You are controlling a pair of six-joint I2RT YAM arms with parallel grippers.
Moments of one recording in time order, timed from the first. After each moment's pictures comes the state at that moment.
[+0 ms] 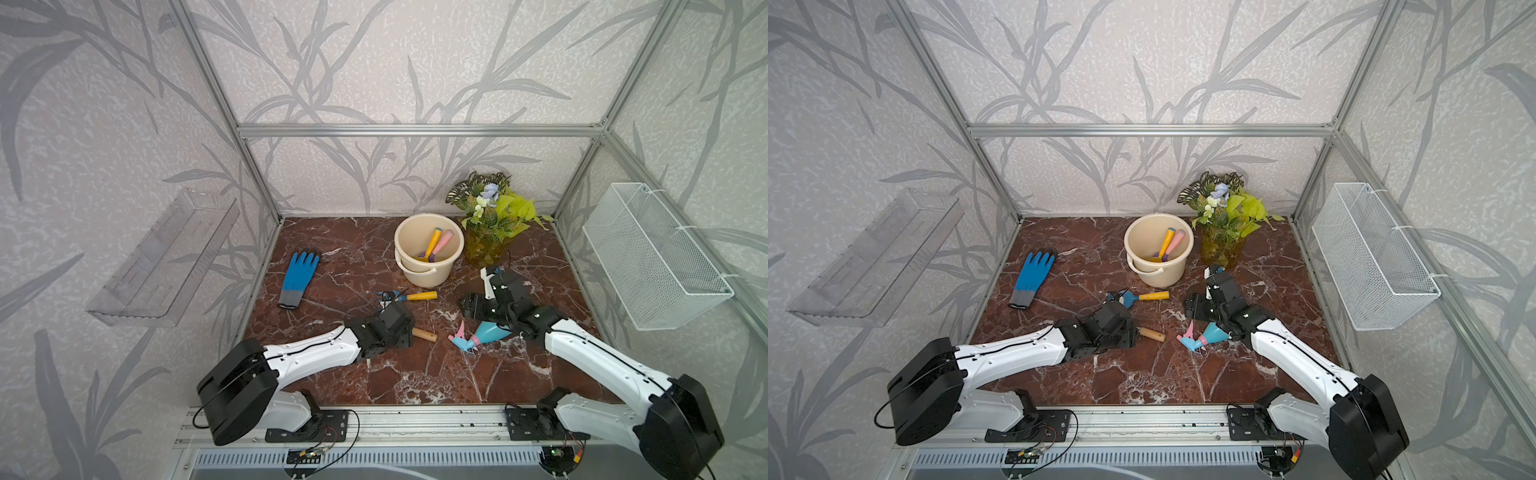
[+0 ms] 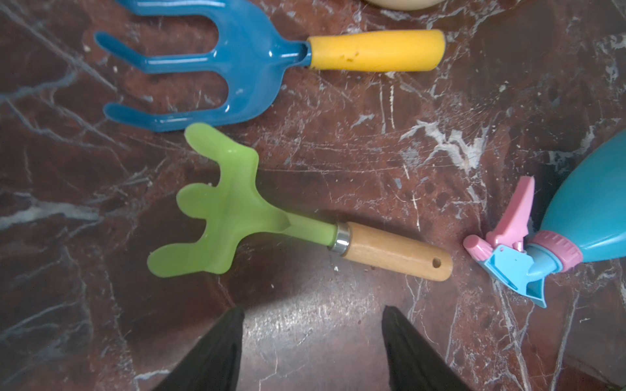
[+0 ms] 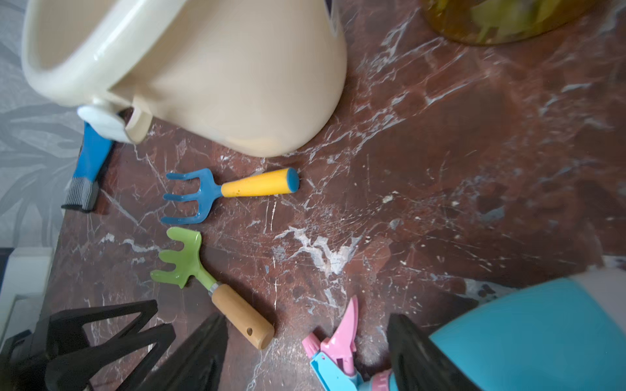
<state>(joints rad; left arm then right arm) -0.89 1.37 0.70 -0.34 -0.17 -0.87 0.55 1.17 0.70 -0.33 -0.08 0.62</state>
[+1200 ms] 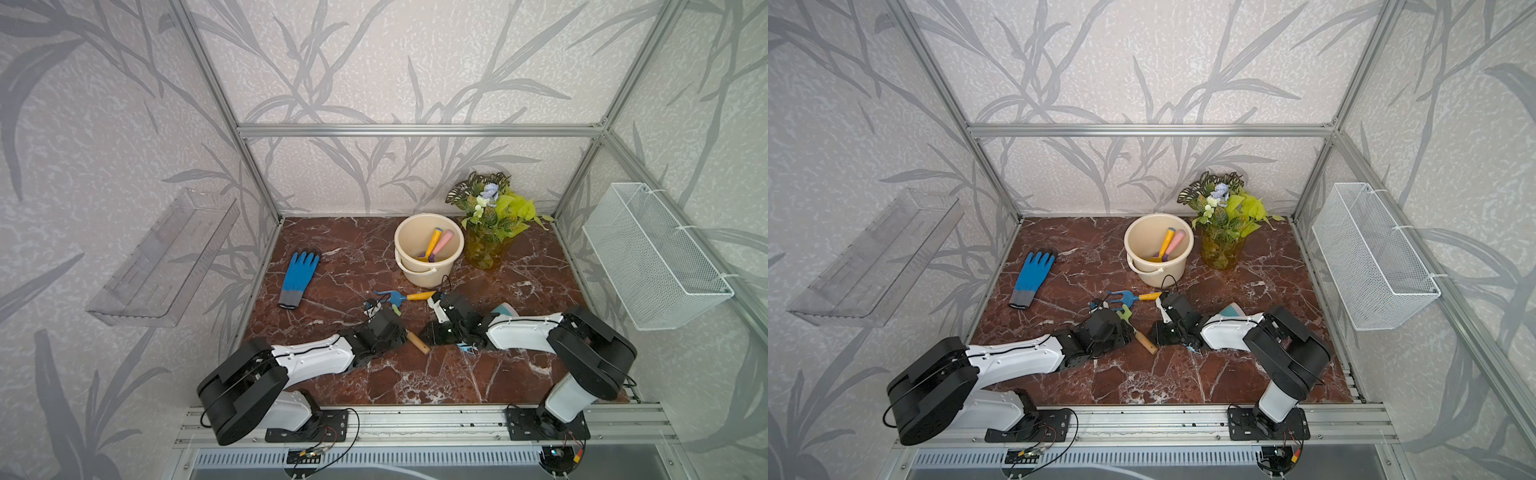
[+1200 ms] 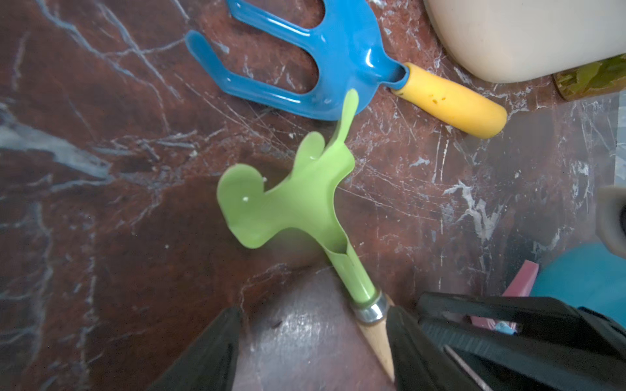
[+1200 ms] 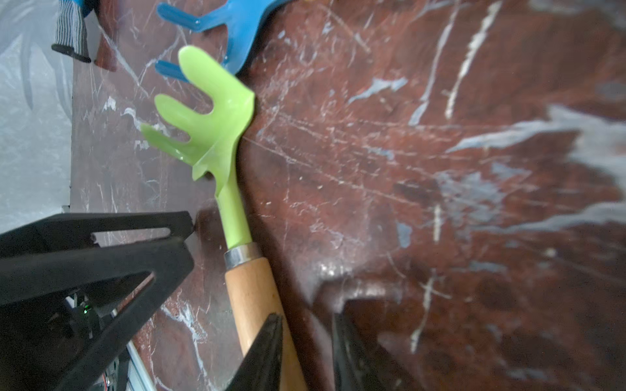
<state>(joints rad) -0.82 1.38 0.52 -0.06 -0.16 -1.12 0.80 1.66 0.68 0.09 -0.30 0.71</state>
